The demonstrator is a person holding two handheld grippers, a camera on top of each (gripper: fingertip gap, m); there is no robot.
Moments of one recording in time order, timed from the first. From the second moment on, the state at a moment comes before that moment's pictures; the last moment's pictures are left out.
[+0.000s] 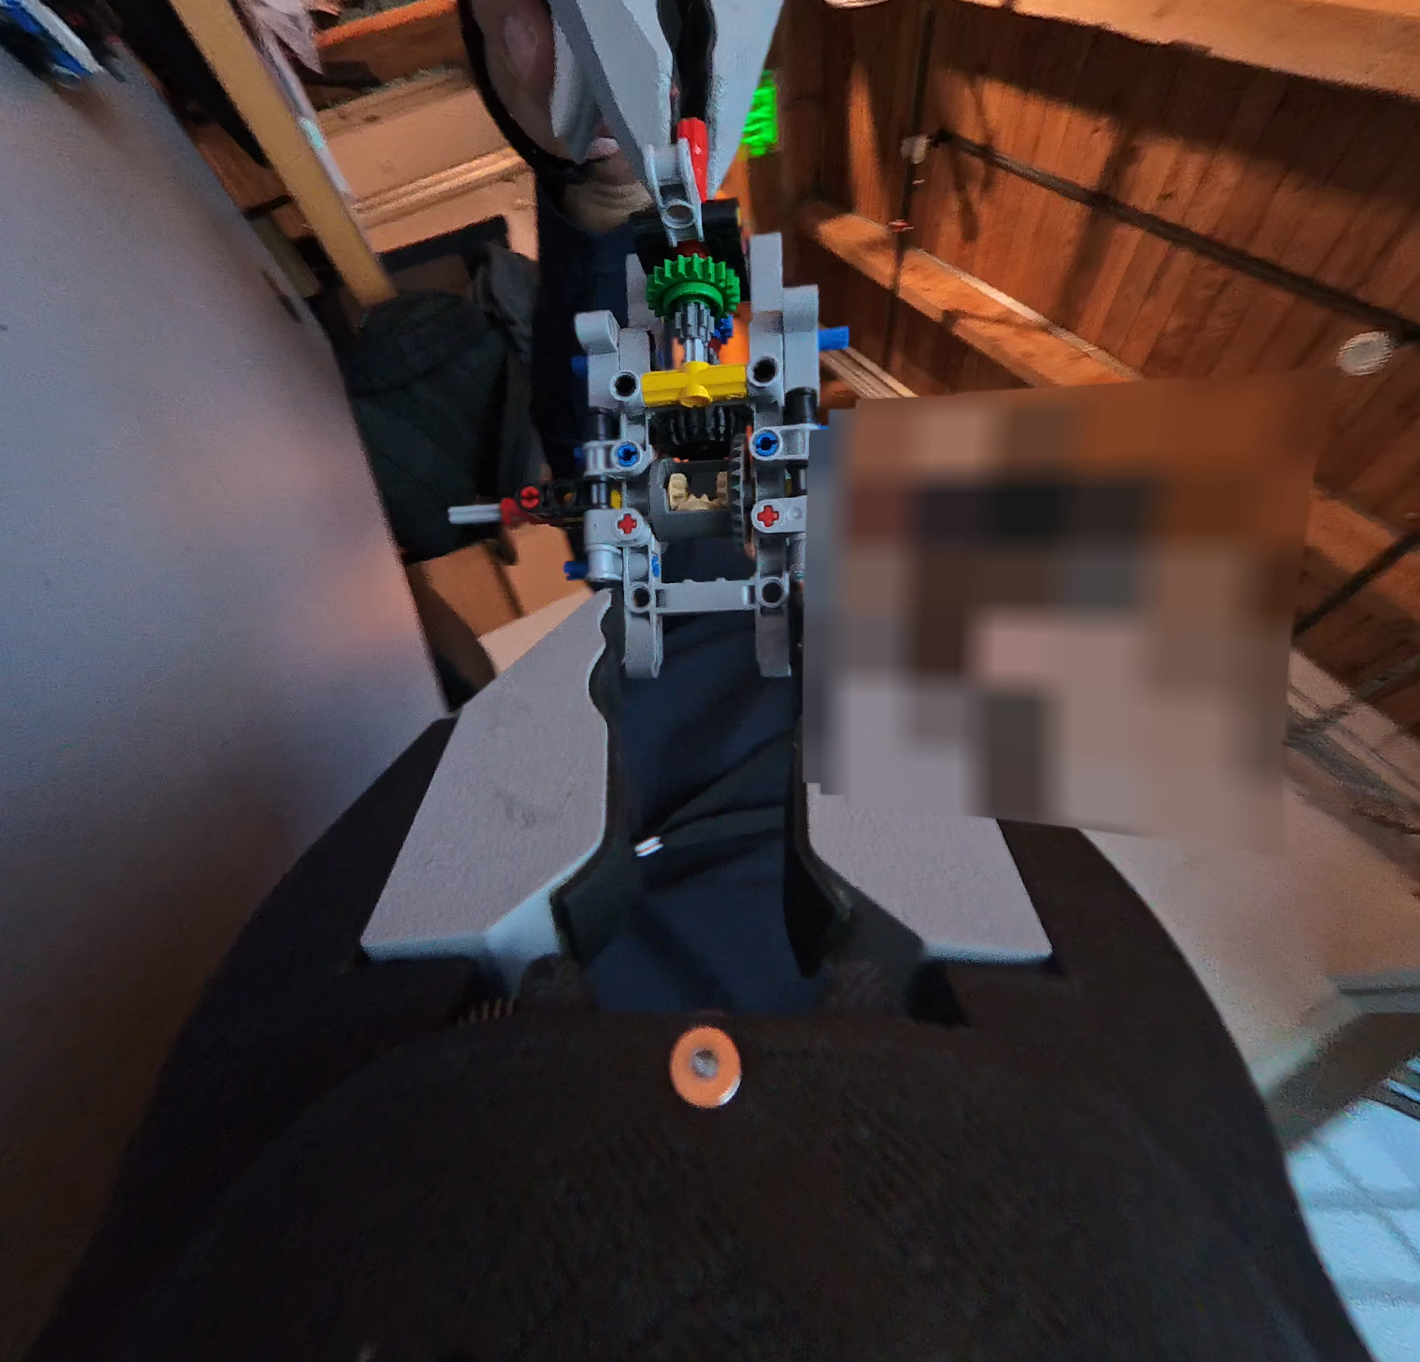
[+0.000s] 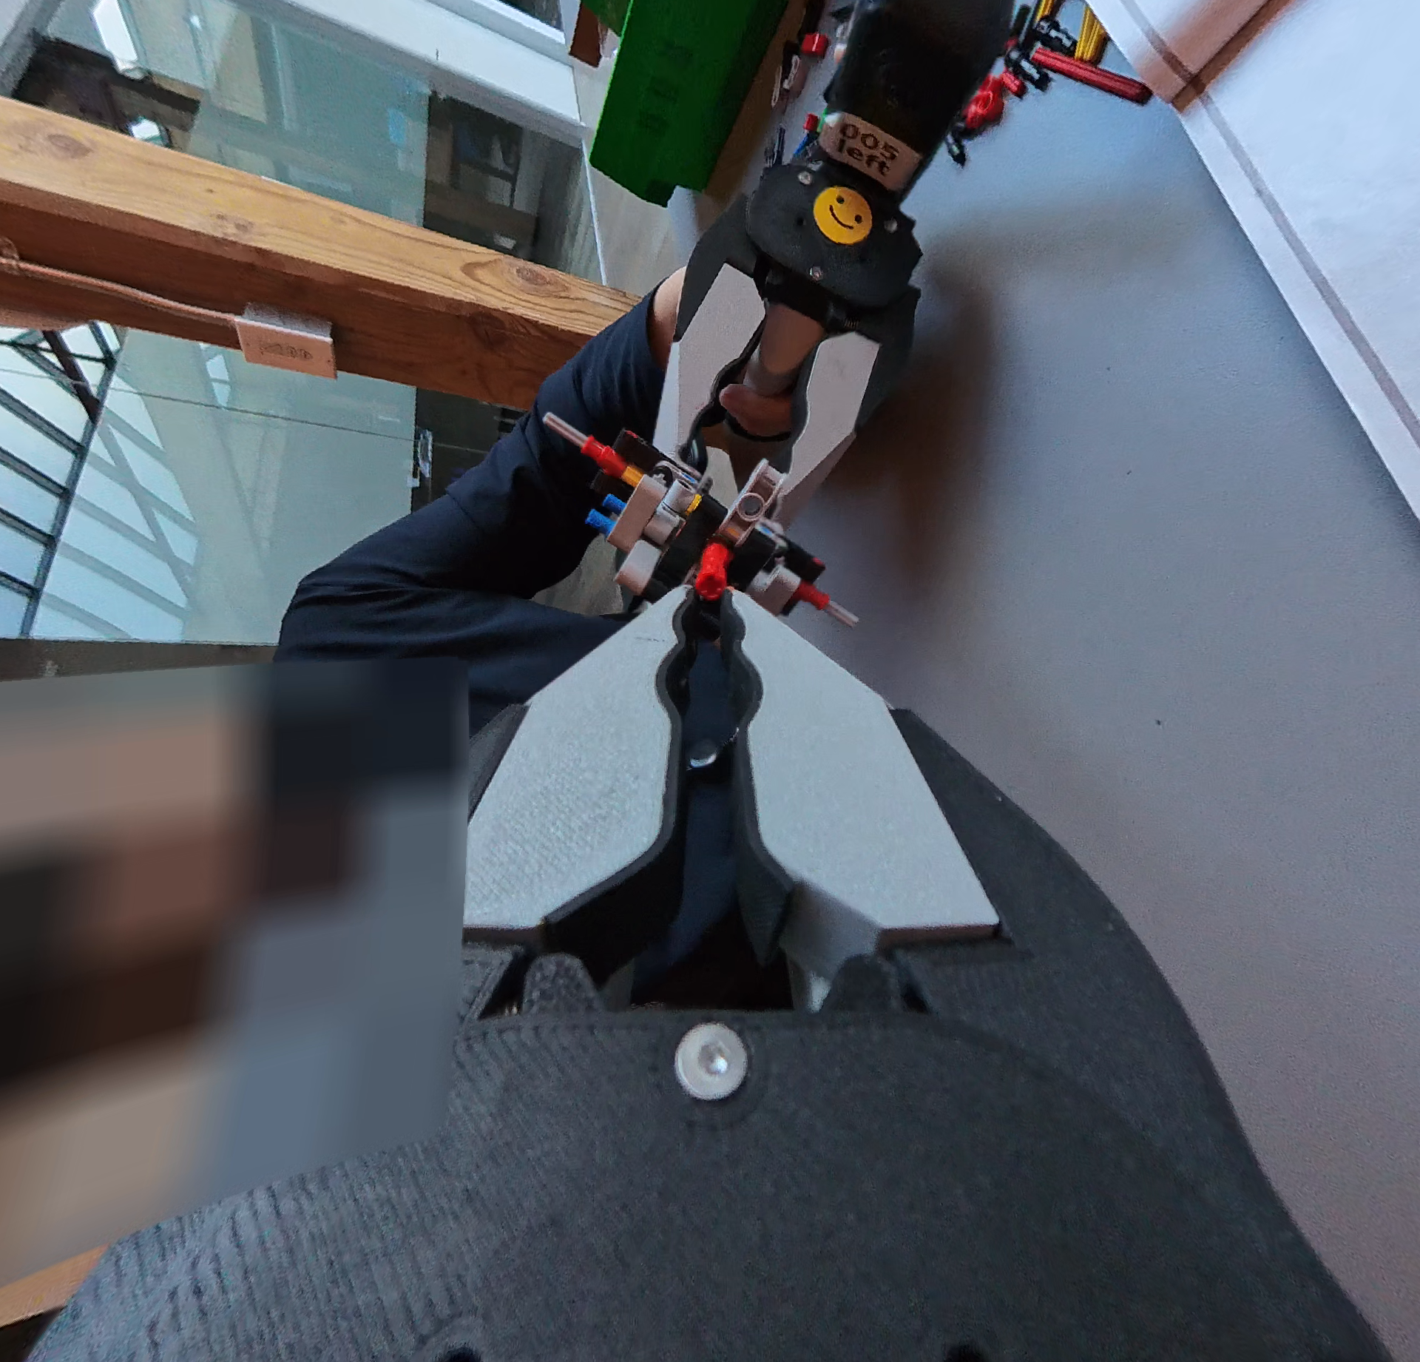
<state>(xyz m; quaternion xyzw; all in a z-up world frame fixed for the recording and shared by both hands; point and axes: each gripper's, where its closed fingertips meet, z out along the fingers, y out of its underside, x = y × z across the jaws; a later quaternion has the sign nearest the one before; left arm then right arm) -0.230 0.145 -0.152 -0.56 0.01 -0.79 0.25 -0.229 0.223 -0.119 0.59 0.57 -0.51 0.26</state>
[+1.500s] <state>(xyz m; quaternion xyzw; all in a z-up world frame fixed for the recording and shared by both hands) -0.299 0.156 -0.228 -0.83 0.31 -0.14 0.44 -0.219 0.202 -0.241 0.39 0.78 -0.44 -0.23</state>
